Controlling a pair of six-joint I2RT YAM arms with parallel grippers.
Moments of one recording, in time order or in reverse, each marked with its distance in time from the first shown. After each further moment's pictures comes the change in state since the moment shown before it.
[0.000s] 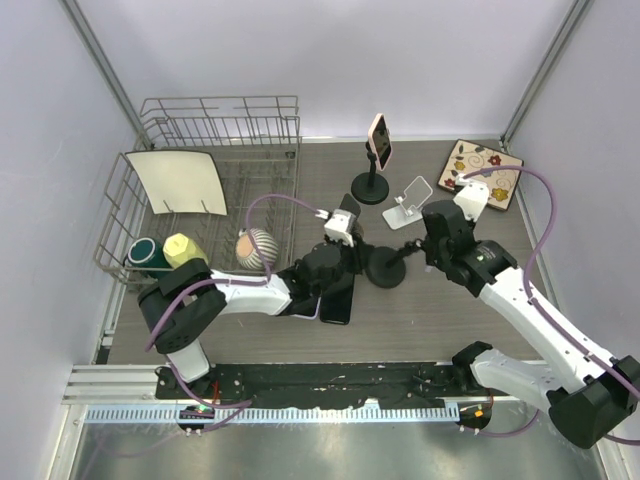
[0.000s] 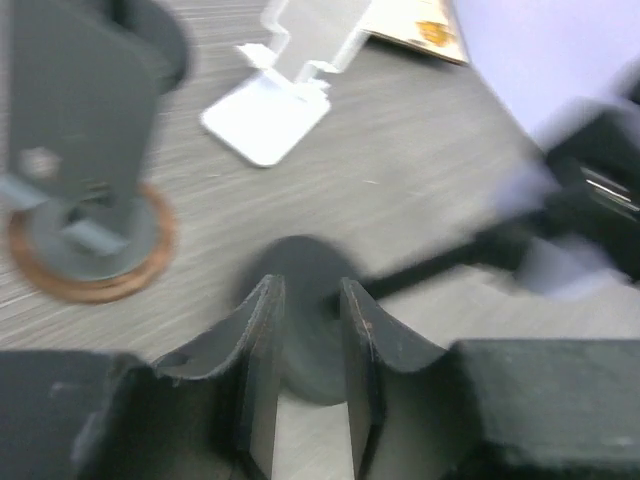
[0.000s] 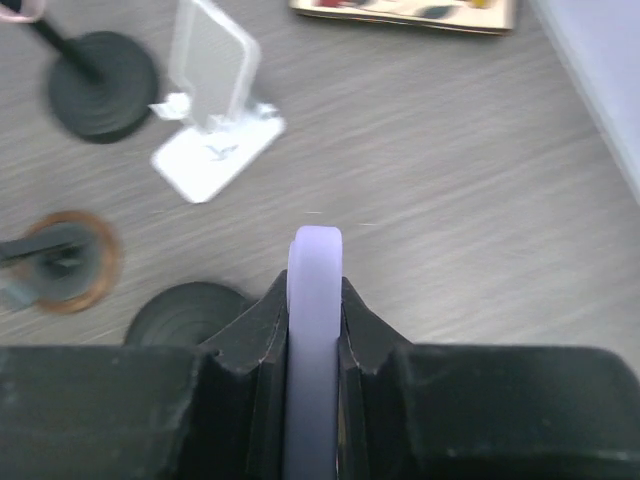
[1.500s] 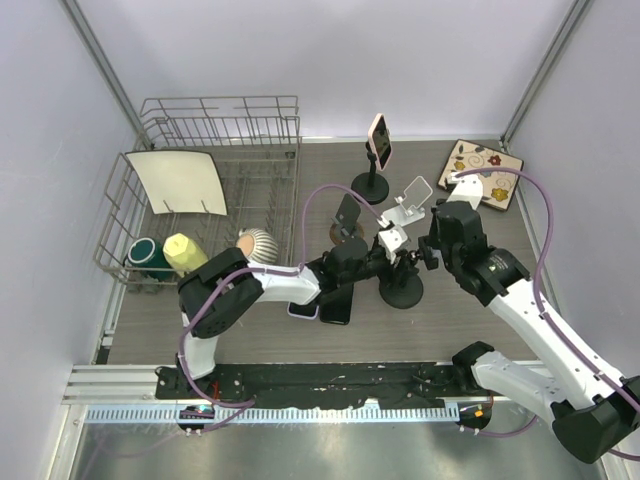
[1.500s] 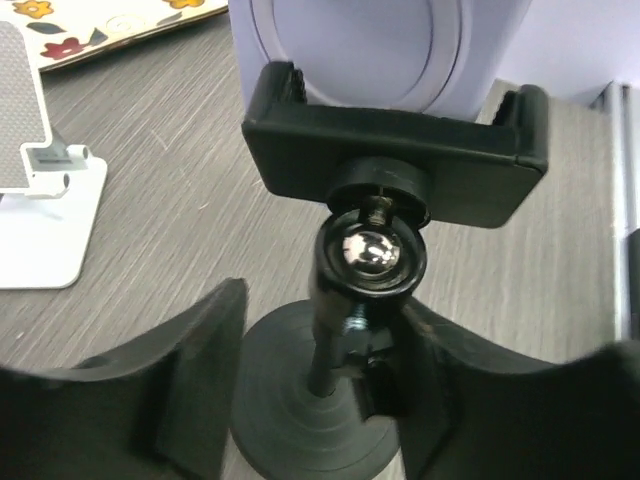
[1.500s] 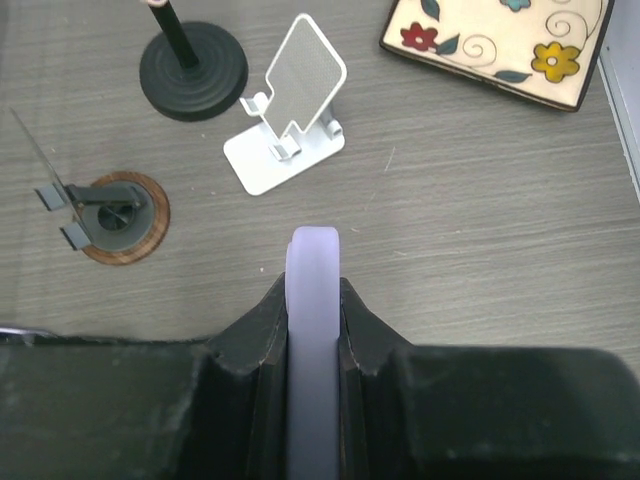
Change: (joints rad) left arm -0.013 0.217 0.221 0.025 0.460 0.387; right arm -0.046 -0.088 -0.020 0.058 -0.150 -0.264
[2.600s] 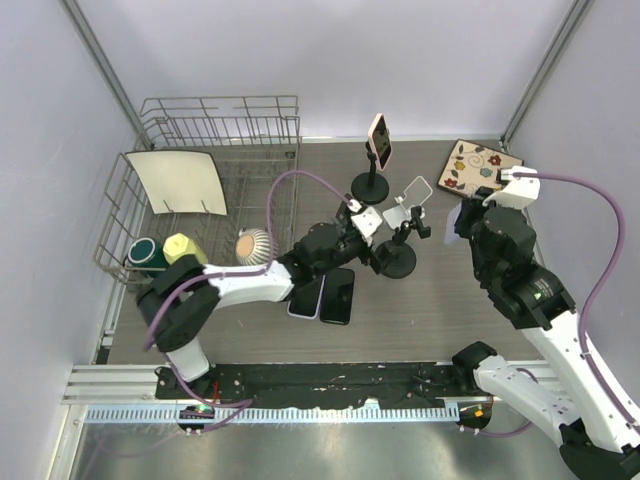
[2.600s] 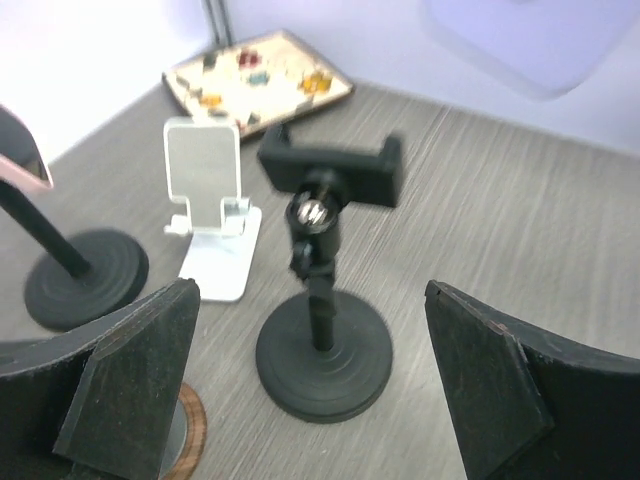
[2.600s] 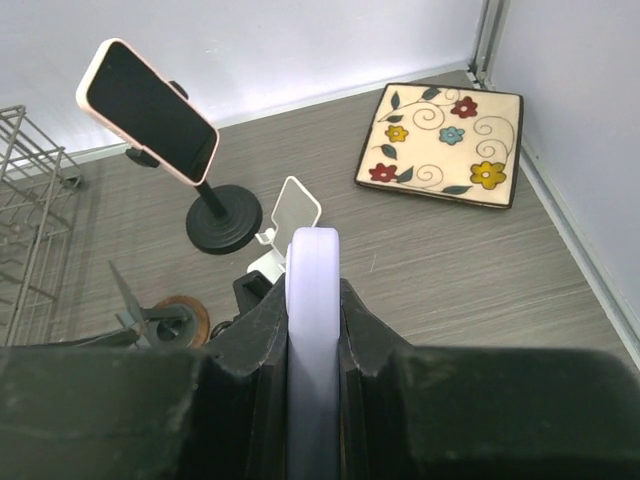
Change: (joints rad) left arm 0.082 -0.163 -0.082 -0.010 -0.098 0.132; right arm 0.003 -0.183 0.100 0.063 0.135 -0.039
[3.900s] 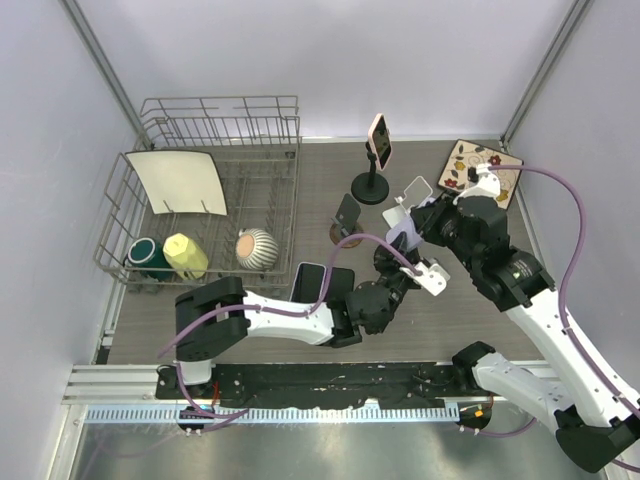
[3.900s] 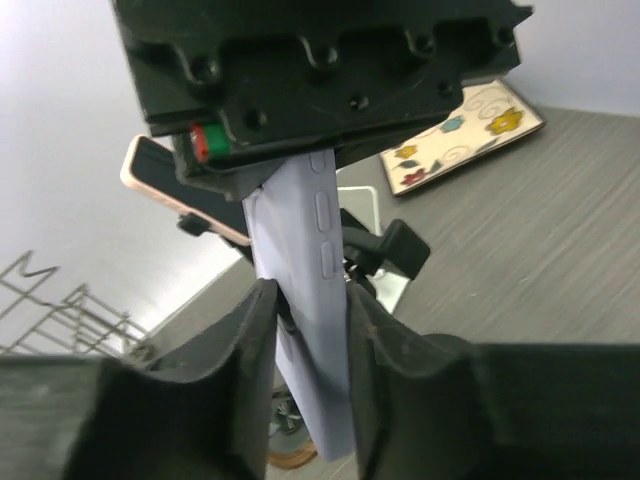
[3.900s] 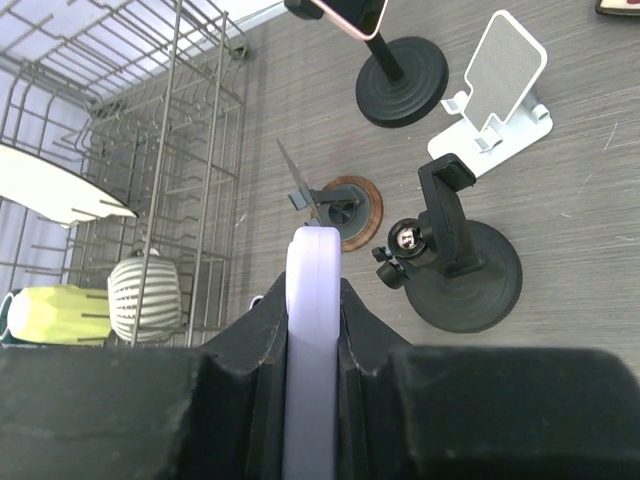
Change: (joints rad) left arm -0.415 0.085 0.169 0.189 -0.827 0.621; right arm 0.002 0.122 0.031 -0.087 -0.422 0.388
